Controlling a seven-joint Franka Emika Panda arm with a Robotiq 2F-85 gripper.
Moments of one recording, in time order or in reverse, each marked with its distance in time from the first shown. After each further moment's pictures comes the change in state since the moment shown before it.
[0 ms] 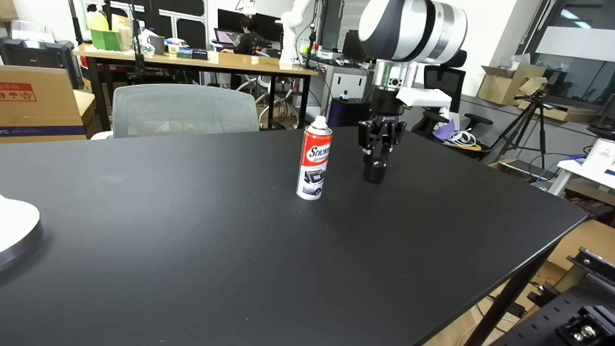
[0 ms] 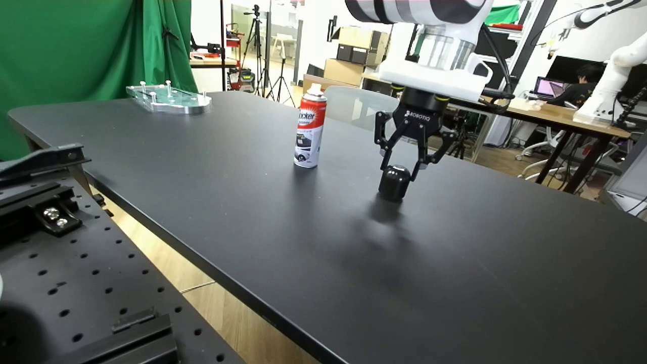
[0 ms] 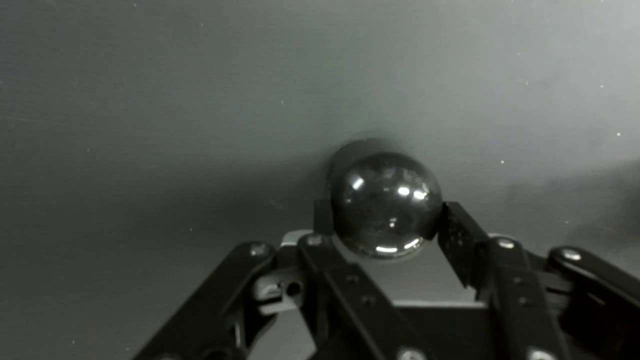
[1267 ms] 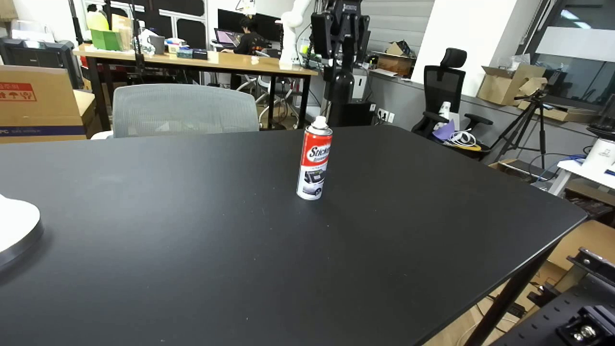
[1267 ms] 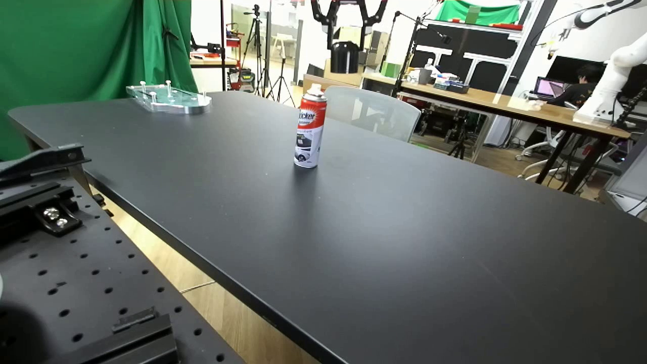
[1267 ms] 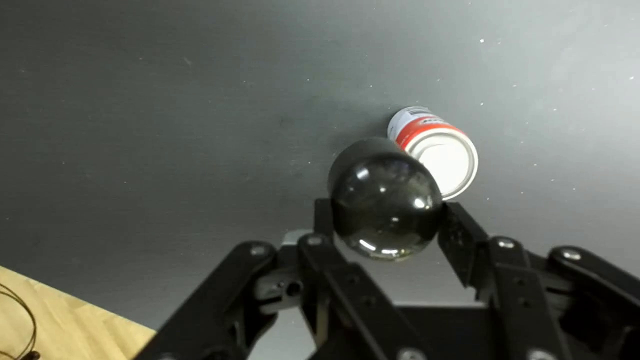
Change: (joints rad) arm 0.270 -0.458 0.056 -0.124 -0.160 -0.258 0.100
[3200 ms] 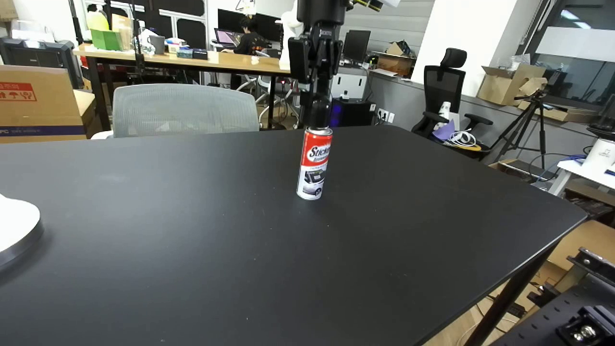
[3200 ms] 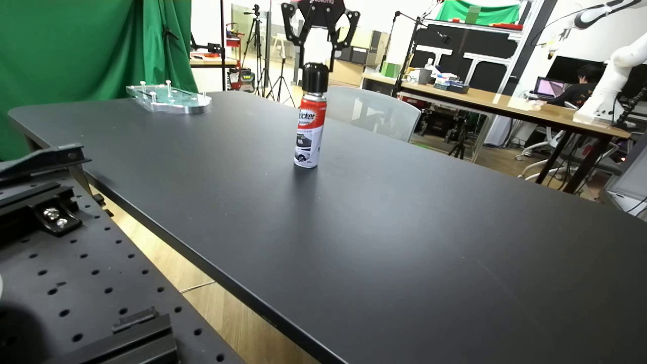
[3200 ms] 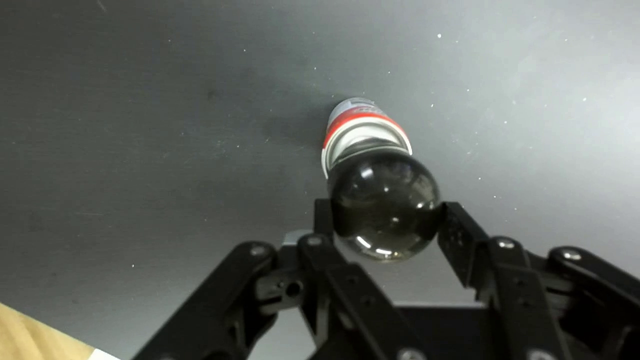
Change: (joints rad) arm 0.024 0.063 0.043 -0.034 0.063 0.076 -0.115
